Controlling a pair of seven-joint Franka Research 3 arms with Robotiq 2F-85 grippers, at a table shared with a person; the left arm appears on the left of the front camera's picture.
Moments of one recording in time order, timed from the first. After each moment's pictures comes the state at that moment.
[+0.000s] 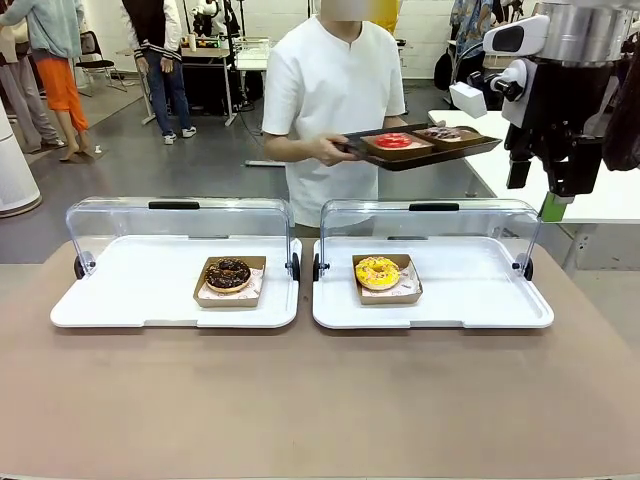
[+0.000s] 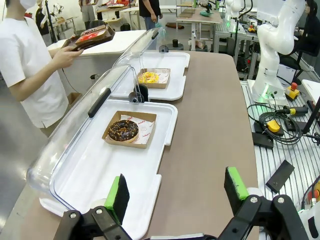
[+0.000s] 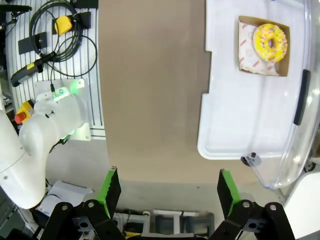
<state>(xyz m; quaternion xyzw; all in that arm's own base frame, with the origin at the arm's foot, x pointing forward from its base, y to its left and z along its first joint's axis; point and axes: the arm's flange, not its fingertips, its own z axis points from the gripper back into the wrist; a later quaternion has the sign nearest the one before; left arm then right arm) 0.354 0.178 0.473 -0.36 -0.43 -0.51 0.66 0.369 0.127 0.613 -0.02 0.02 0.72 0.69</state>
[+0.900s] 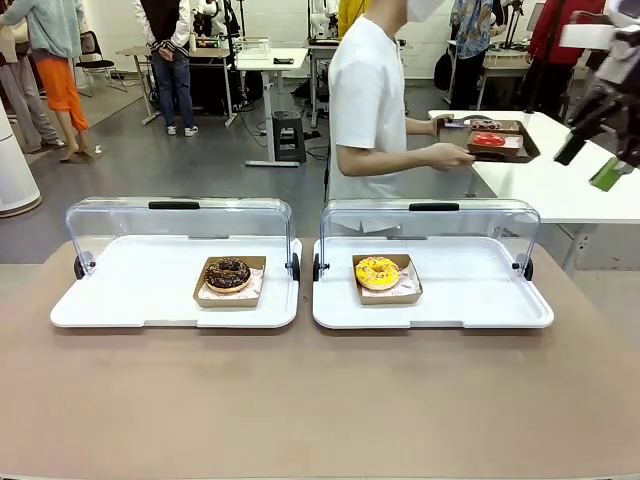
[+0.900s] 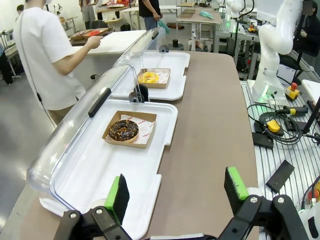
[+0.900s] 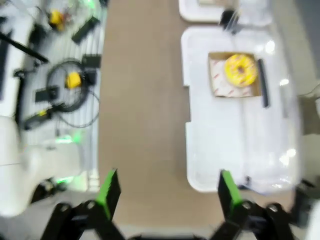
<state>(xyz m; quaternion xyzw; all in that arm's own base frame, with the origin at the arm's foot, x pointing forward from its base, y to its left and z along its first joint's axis) 0.354 0.178 0.473 -0.36 -0.43 -0.51 0.66 0.429 -0.046 0.613 0.19 -0.16 0.67 0.70</state>
